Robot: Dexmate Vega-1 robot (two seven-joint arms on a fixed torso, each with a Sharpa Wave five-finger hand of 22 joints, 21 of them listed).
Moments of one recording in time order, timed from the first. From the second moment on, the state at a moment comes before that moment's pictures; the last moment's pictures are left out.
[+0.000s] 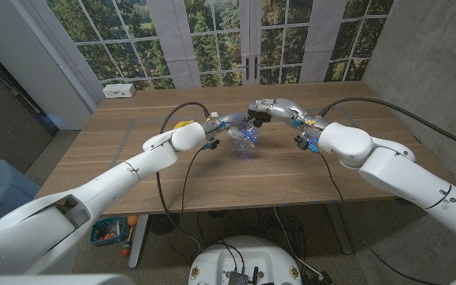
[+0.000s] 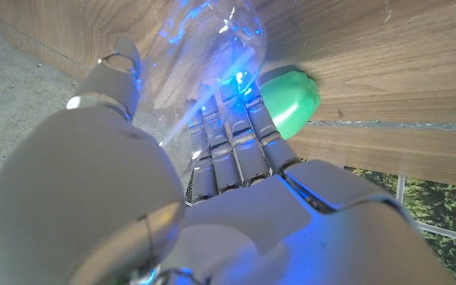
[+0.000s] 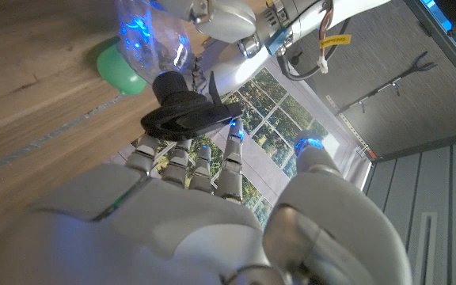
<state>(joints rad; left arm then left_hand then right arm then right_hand) 0.57 0.62 0.77 -1.56 0.20 -0.12 -0.18 1.00 -0.06 0.42 -0.25 0.17 0.62 0.09 0.67 0.37 0.79 0.03 0.46 0.67 0.84 0.03 0.39 0.53 0.48 -0.05 0.95 0.21 -0.89 -0.93 -0.46 -2.27 0.33 -0.23 -0.08 0.51 0.02 0.39 -0.11 0.21 0.63 -0.02 0.35 0.22 0.11 0.01 0.24 0.40 0.11 0.05 0.27 0.63 0.10 0.20 0.48 0.18</state>
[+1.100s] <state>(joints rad) 0.59 0.62 0.77 -1.60 0.22 -0.10 -0.14 1.00 -0.06 0.43 -0.25 0.17 0.62 0.10 0.68 0.37 0.79 0.03 0.45 0.71 0.85 0.02 0.39 0.54 0.48 -0.05 0.99 0.20 -1.12 -0.83 -0.37 -2.27 0.16 -0.23 -0.27 0.32 0.09 0.34 -0.13 0.20 0.19 0.03 0.20 0.20 0.26 0.07 0.23 0.31 0.41 0.01 0.38 0.62 0.37 0.14 0.52 0.21</state>
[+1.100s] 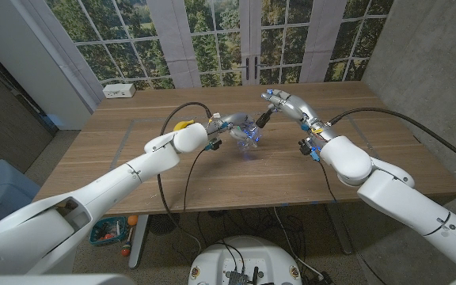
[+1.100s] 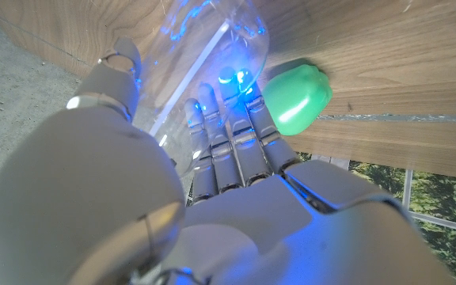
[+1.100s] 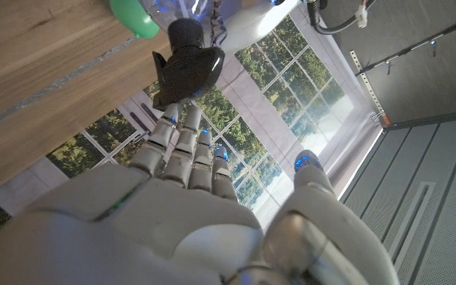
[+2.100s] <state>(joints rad) 0.62 0.64 0.74 -1.64 0.23 -0.11 -0.11 1.00 -0.06 0.43 -0.26 0.17 0.63 0.10 0.68 0.37 0.79 0.03 0.44 0.73 0.86 0.02 0.38 0.55 0.47 -0.05 1.01 0.19 -1.20 -0.70 -0.40 -2.17 -0.06 -0.02 -0.56 0.47 0.11 0.39 -0.16 0.29 0.82 0.12 0.62 0.41 0.78 0.03 0.58 0.57 0.84 -0.05 0.61 0.79 0.70 0.05 0.79 0.23</state>
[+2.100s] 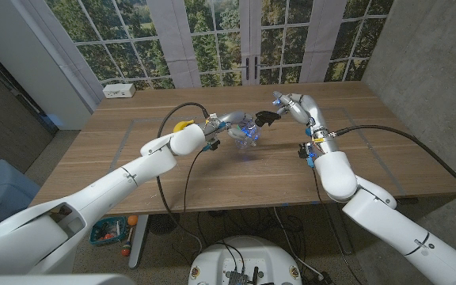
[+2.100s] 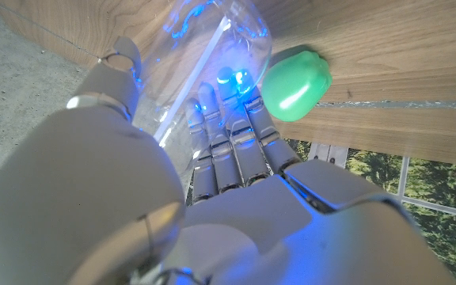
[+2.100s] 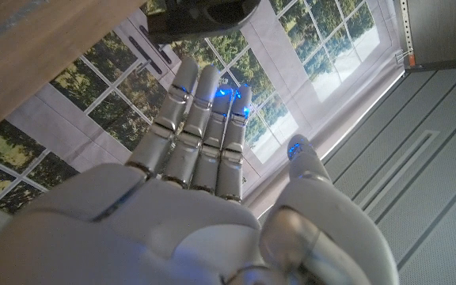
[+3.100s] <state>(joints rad) 0.62 0.63 0.73 -1.64 0.22 -0.14 -0.10 1.00 -0.06 0.43 -0.26 0.17 0.63 0.10 0.68 0.37 0.80 0.04 0.43 0.73 0.86 0.02 0.37 0.55 0.46 -0.05 1.03 0.19 -1.22 -0.69 -0.34 -2.16 -0.03 0.02 -0.41 0.28 0.12 0.35 -0.06 0.23 0.96 0.16 0.67 0.35 0.90 0.08 0.55 0.52 0.88 0.01 0.51 0.73 0.67 0.05 0.90 0.23</state>
